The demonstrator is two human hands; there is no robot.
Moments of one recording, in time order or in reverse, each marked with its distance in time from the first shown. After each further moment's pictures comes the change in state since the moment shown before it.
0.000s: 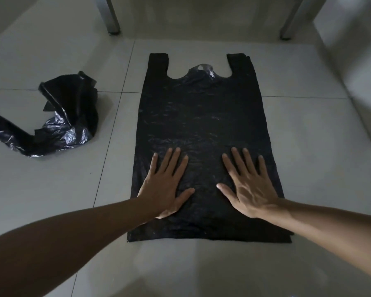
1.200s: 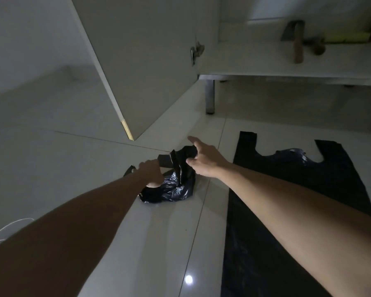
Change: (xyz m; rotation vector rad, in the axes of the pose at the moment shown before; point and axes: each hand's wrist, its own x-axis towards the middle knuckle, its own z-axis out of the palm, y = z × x) left_hand -0.040 -0.283 -0.121 -0.339 -0.101 -0.802; right_hand 0.199 -0.270 -0.209 0.755 0.073 -0.331
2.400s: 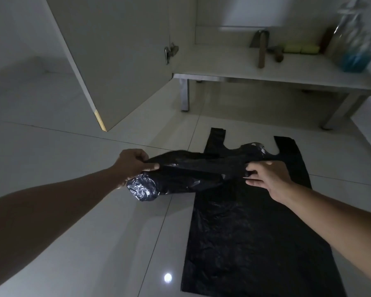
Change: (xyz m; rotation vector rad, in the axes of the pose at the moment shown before) left_hand -0.071 0.034 -0.005 -0.952 0.118 0.146; right_hand -0.146 0.123 -0.097 0.752 0.518 0.566
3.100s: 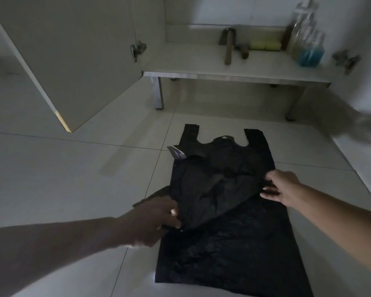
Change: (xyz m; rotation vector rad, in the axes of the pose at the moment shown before) left_hand -0.100 -0.013 0.096 0.774 -0.565 1.027; right_hand 0.007 0.036 -0.112 -0.002 0.207 0.285
